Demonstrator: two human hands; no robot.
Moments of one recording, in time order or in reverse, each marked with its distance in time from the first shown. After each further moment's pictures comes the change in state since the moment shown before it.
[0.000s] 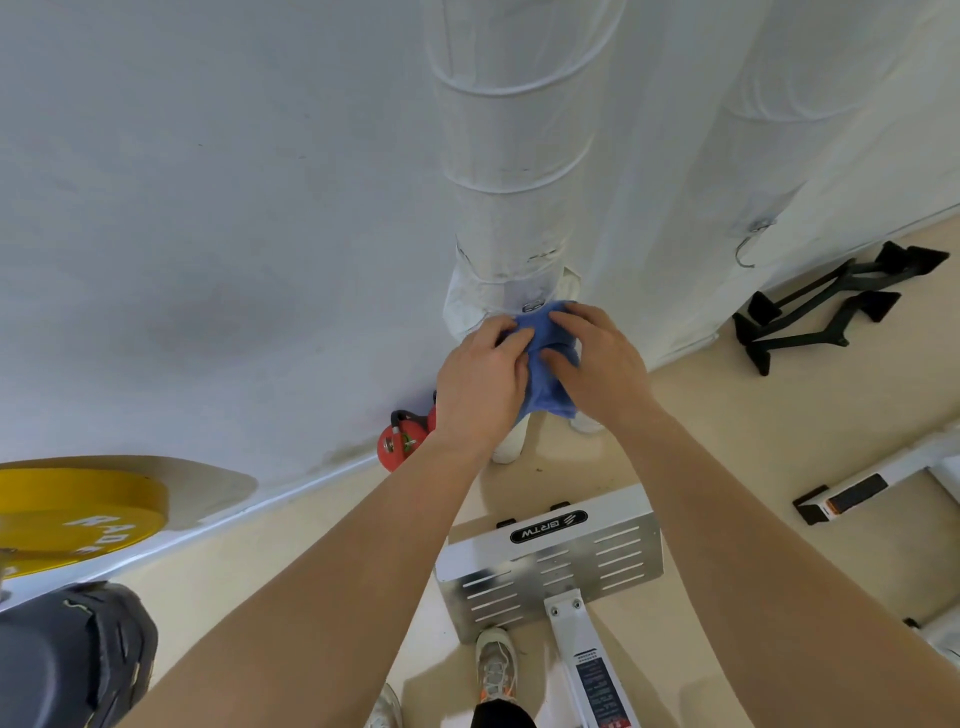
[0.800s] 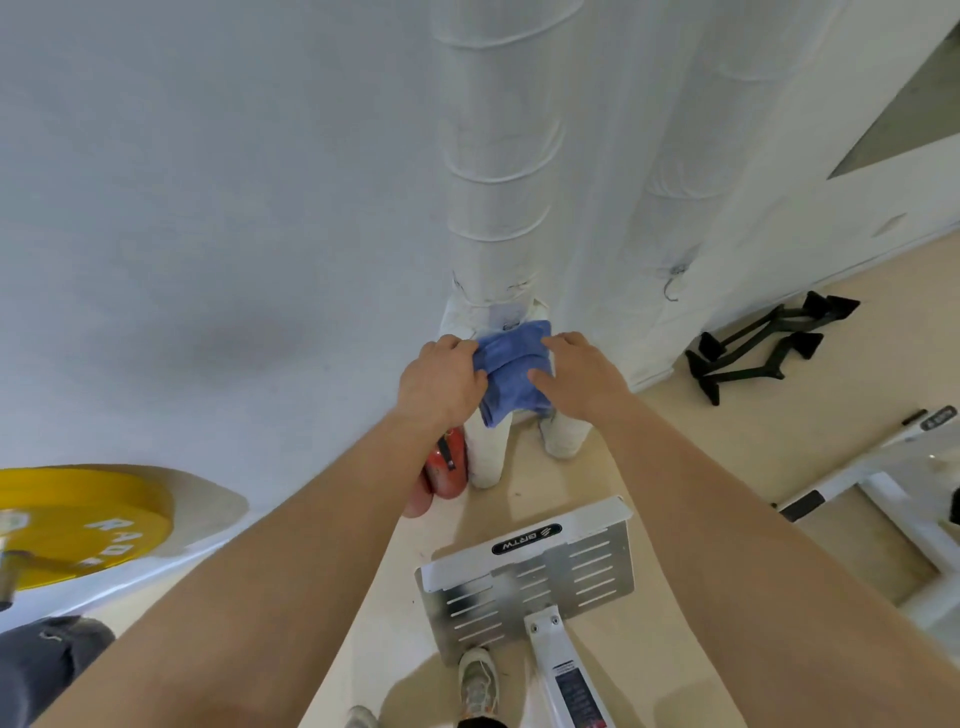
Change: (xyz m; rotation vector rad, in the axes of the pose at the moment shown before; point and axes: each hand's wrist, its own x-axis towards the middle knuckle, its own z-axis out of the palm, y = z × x) left_hand -0.011 0.023 -0.100 0.155 -0.367 -0.207; right_hand -0.045 -0.054 -0.059 -0.271 -0.215 0.102
